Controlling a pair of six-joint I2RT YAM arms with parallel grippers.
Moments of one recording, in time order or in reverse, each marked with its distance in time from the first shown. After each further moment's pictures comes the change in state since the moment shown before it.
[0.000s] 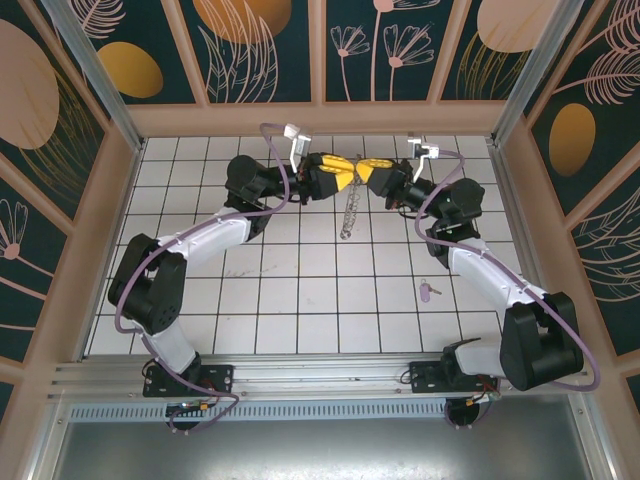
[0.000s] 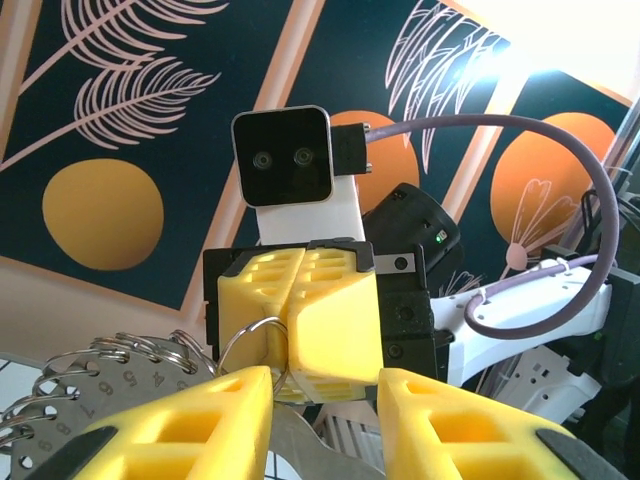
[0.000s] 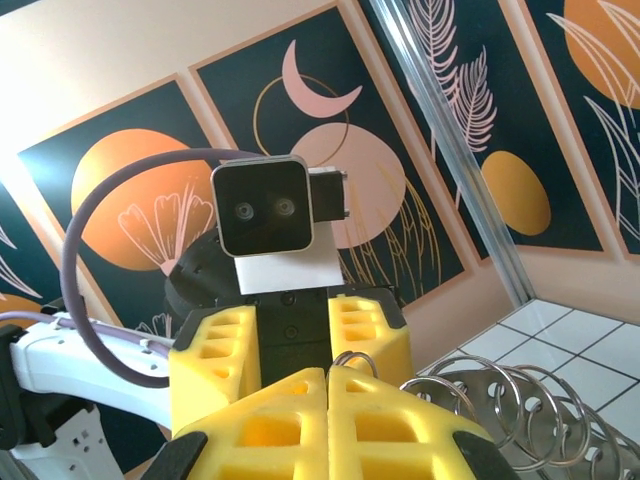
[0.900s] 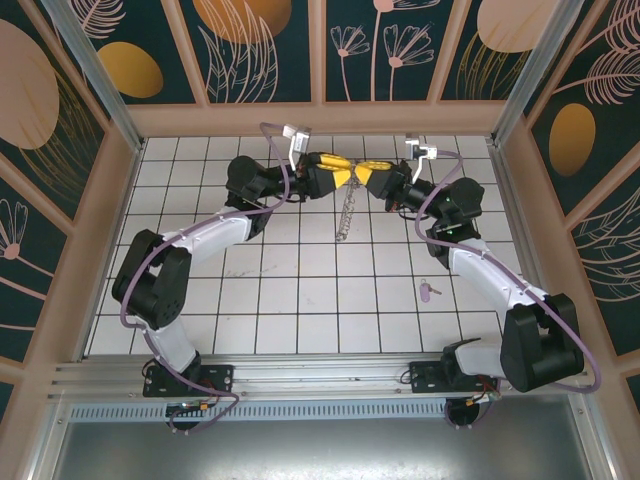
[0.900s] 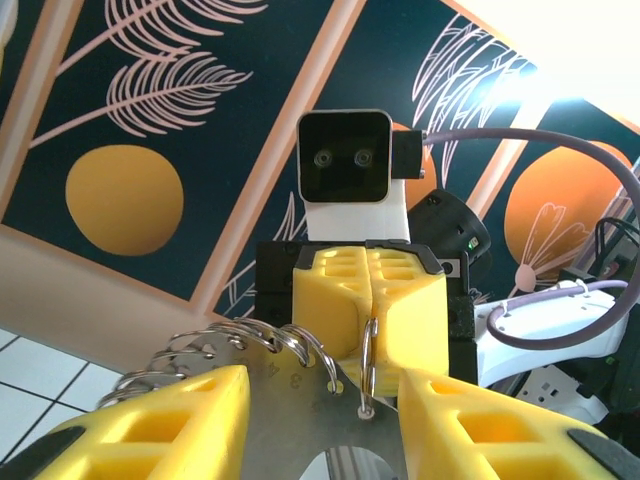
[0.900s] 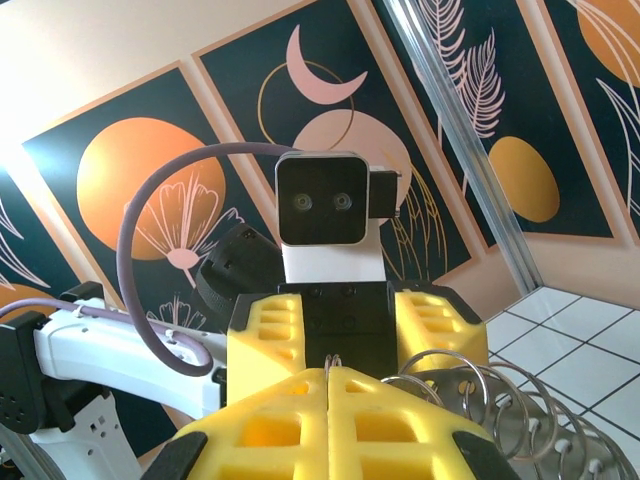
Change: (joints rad) left arm 0.014 0.043 0.006 0.033 0.000 -0.084; right arm 0.001 -0.008 0.001 -0.020 -0.024 -0.001
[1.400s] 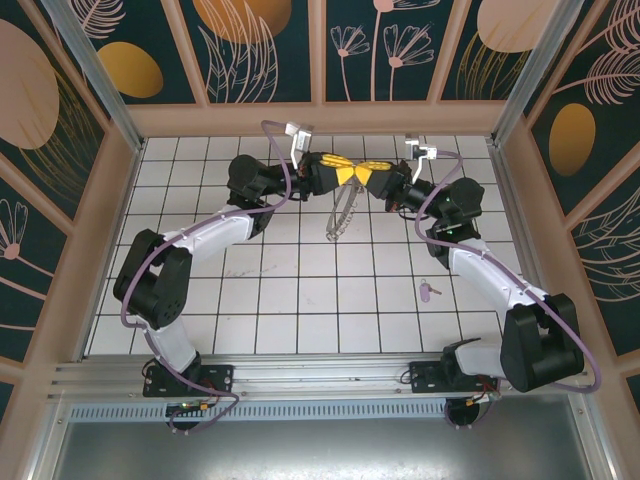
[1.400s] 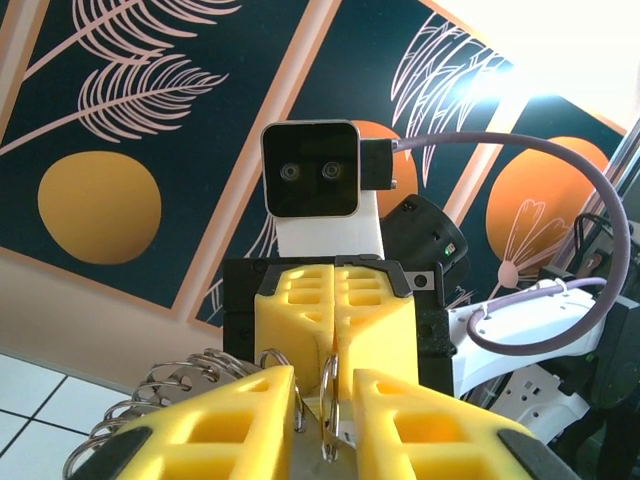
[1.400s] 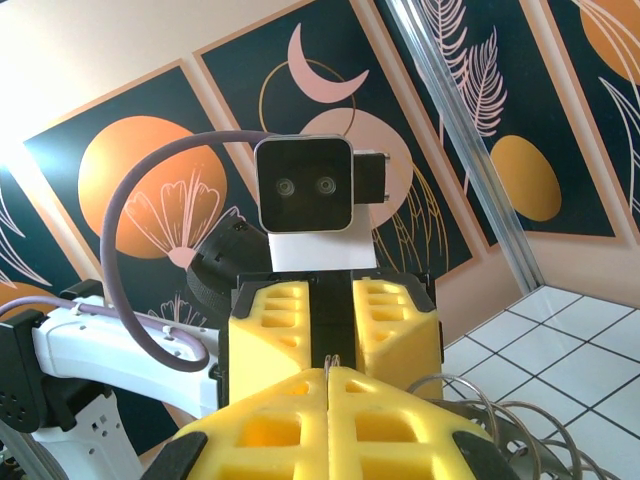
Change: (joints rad) left arm -0.012 0.004 0.026 0.017 0.008 -0.015; right arm 0.000 0.000 0.000 0.000 -0.003 0.000
